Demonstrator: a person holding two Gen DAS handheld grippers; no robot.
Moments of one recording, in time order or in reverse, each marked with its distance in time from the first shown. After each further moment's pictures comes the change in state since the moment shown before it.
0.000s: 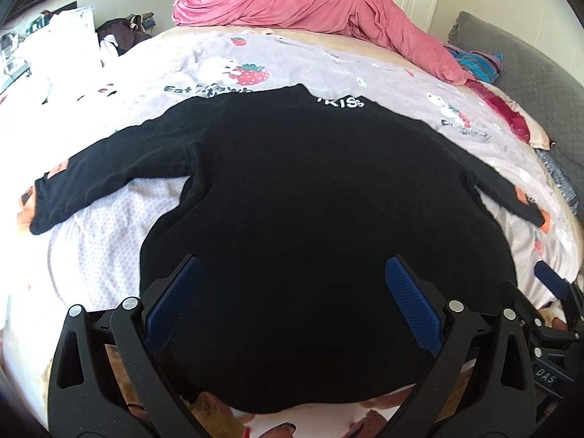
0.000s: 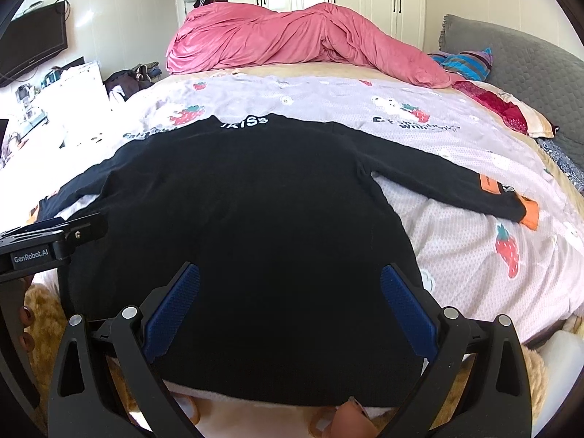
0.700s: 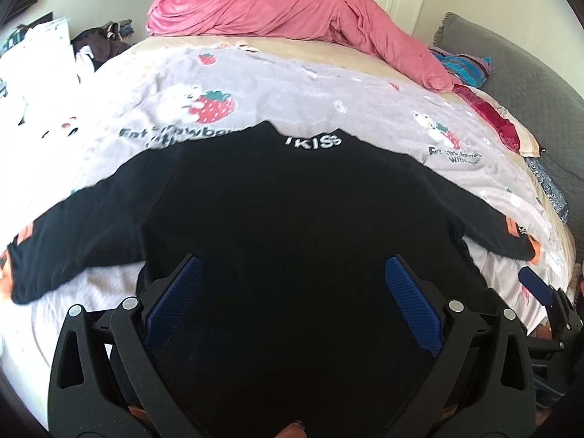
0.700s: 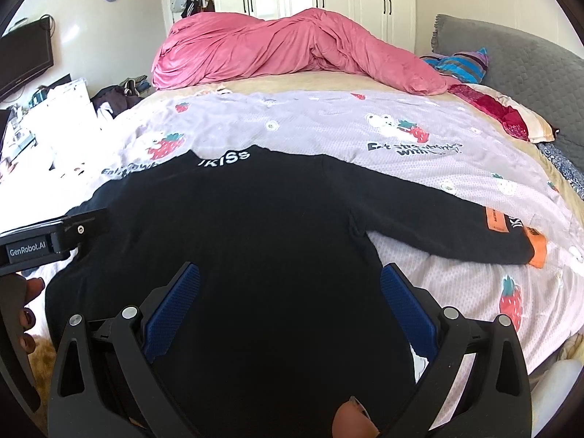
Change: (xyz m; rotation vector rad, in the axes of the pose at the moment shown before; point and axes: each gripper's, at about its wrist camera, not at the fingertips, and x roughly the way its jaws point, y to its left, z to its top) left arm 0.034 -0.031 0.080 0.040 0.004 -0.061; right arm 0.035 -0.018 0.062 0.042 -0.024 -0.012
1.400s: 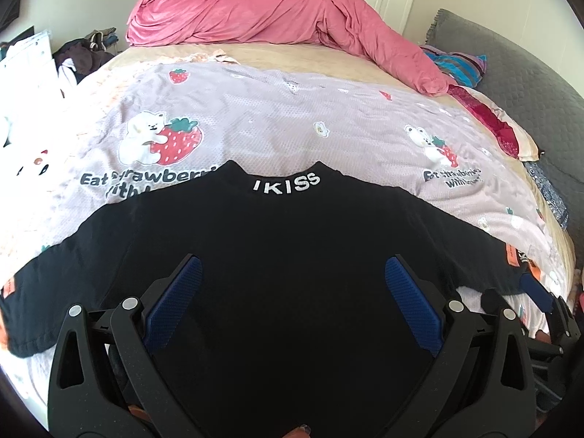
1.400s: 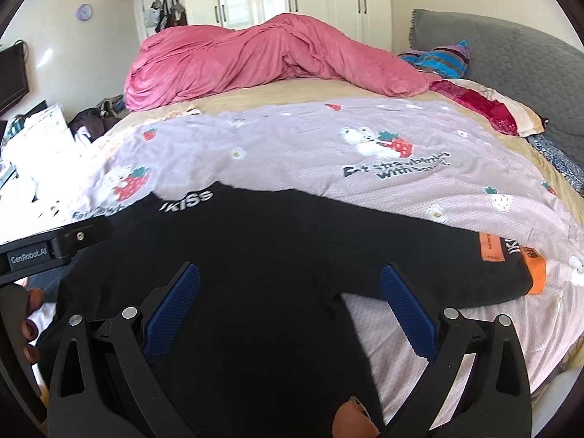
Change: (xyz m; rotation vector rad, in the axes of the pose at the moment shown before) left arm 0.043 -0.028 0.064 0.025 0.003 -0.020; right arm 0.035 -0.037 0.054 0.083 -0.028 -0.060
